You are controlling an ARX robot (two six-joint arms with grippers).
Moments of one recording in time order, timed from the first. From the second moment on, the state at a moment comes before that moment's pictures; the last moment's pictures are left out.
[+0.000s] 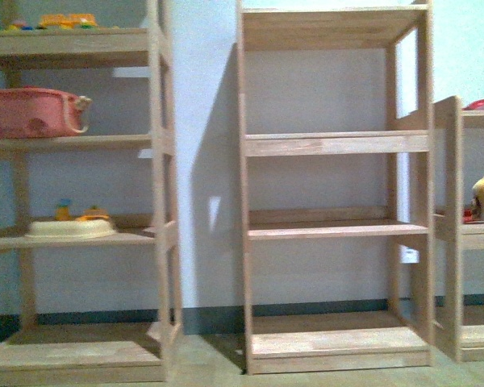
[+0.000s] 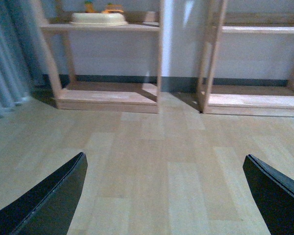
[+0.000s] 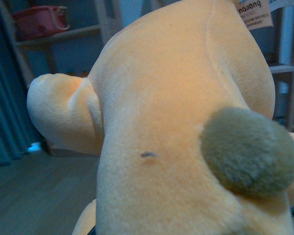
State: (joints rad) left arm 0.00 0.00 0.01 0.00 0.00 0.00; right arm -0.03 0.11 0.06 0.27 -0.21 0.19
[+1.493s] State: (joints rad) left arm 0.00 0.00 0.01 0.00 0.00 0.00; right arm -0.03 0.11 0.06 0.27 -0.20 0.19
